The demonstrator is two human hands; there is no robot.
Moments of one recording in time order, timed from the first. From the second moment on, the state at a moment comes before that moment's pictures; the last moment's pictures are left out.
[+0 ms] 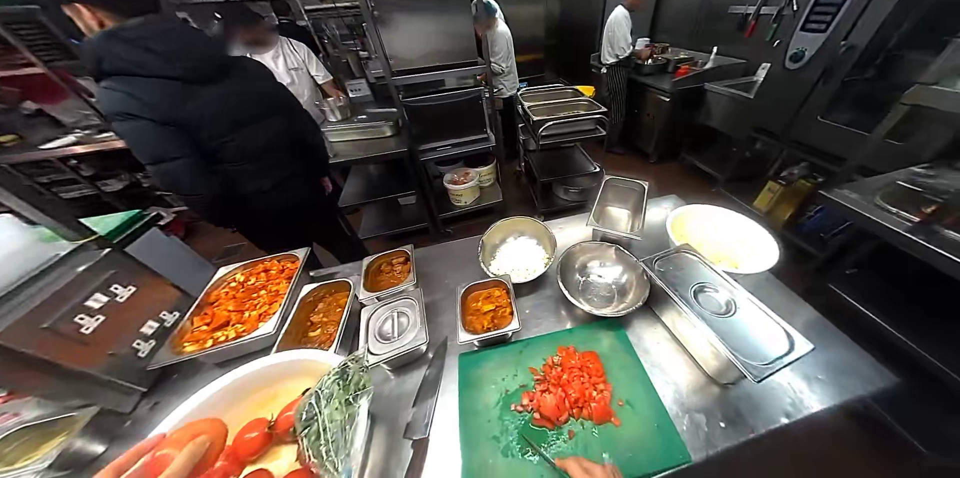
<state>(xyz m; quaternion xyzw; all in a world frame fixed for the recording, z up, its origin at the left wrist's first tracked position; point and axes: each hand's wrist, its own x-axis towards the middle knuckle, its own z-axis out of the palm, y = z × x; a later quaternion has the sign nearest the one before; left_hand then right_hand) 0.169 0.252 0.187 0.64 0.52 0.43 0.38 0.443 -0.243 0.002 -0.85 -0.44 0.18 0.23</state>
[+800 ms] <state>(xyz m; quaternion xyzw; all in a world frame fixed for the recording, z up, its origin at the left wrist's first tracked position) 0.346 -0.016 -0.010 0.92 0.25 0.01 0.29 0.452 -0.203 0.007 -0.87 -0.43 0.19 0.12</state>
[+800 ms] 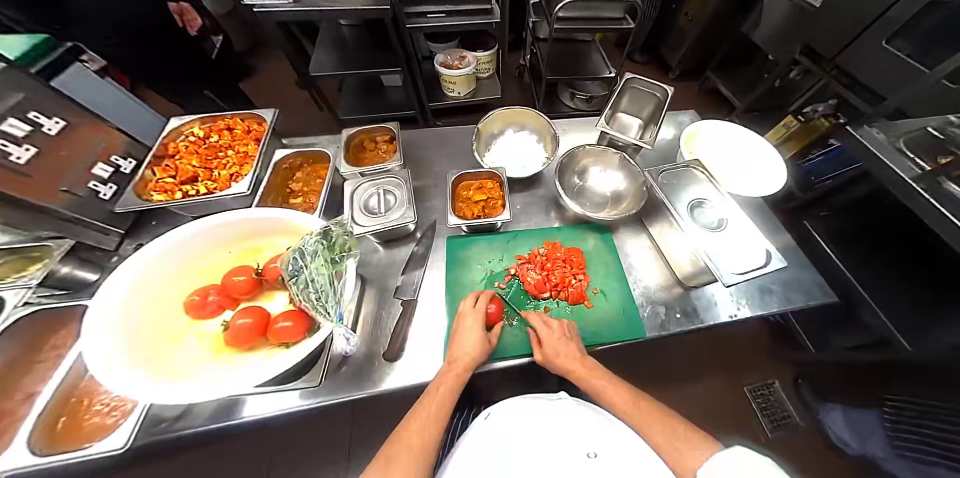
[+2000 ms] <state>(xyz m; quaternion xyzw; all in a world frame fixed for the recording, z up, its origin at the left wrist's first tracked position) 0.330 0.012 -0.025 0.87 0.28 0.16 0.38 0.437 -0.217 -0.007 -0.84 -0.48 0.19 0.13</state>
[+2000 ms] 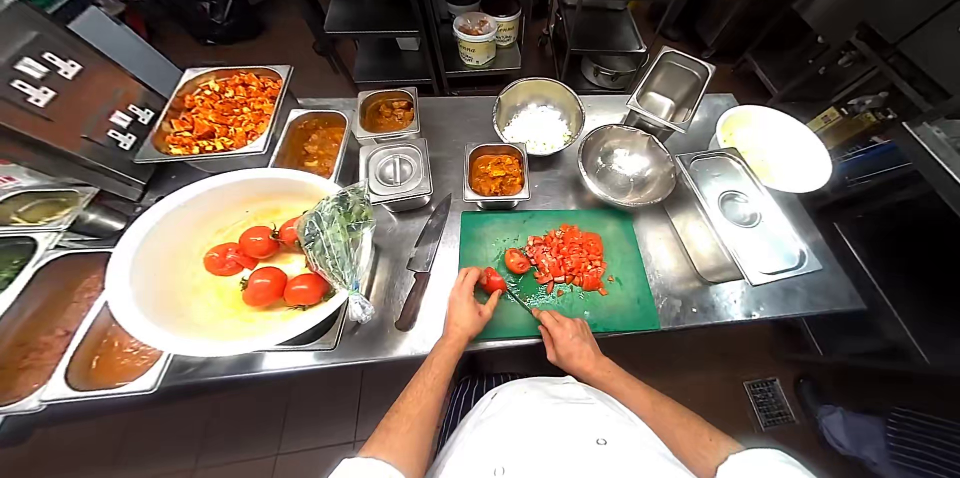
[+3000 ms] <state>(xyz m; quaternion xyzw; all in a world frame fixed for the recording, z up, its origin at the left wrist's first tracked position) 0.366 -0.017 -0.002 0.94 0.18 -0.02 0.29 0.430 -0.240 0.027 -0.85 -0.44 0.30 0.02</state>
